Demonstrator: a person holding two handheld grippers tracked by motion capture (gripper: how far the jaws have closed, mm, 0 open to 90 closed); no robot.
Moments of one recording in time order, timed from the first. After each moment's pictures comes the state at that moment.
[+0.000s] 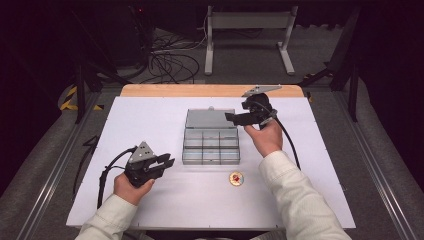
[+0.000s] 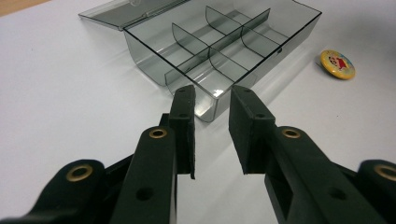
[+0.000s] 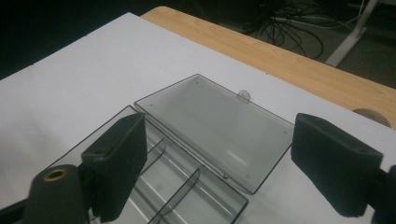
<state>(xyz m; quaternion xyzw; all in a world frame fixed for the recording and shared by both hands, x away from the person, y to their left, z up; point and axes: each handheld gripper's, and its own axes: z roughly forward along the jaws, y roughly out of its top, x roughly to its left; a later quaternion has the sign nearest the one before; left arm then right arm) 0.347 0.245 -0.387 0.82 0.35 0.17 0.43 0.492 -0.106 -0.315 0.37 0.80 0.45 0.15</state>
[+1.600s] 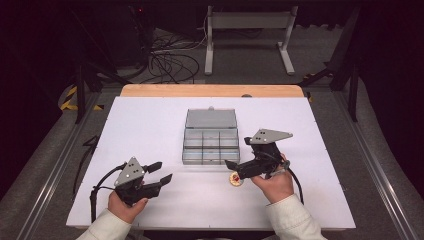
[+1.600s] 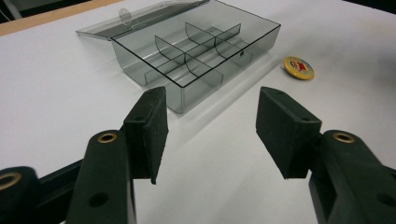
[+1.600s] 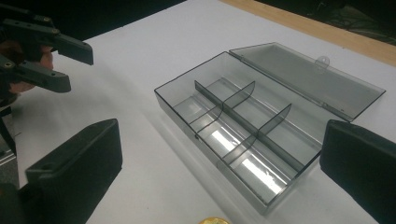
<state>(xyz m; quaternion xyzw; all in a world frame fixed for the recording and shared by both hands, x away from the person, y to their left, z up) 0.302 0.254 -0.391 0.79 0.33 0.19 0.48 0.373 -0.116 -0.343 0.29 0.82 0.48 0.13</state>
